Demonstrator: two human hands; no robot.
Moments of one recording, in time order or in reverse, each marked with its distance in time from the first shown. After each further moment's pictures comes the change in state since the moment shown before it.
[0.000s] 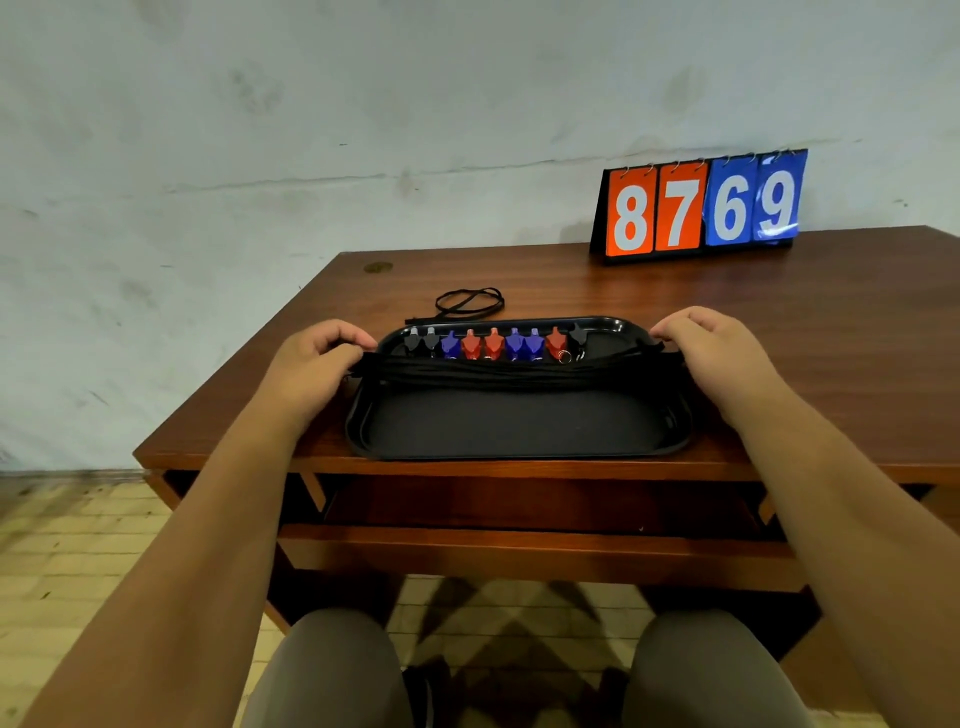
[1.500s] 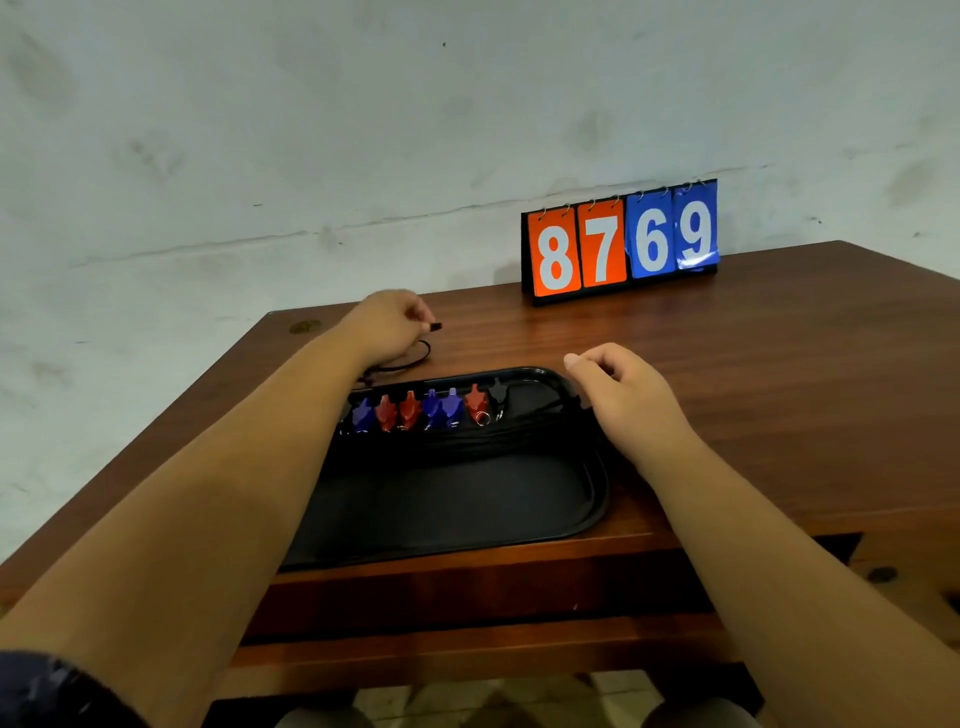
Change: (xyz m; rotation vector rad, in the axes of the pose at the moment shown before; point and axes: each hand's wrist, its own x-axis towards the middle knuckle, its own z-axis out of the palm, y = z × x) left_hand 0.115 0.135 0.145 0.545 -0.339 0.176; right_hand 0.013 0.005 -0.002 0.117 -0.024 -0.032
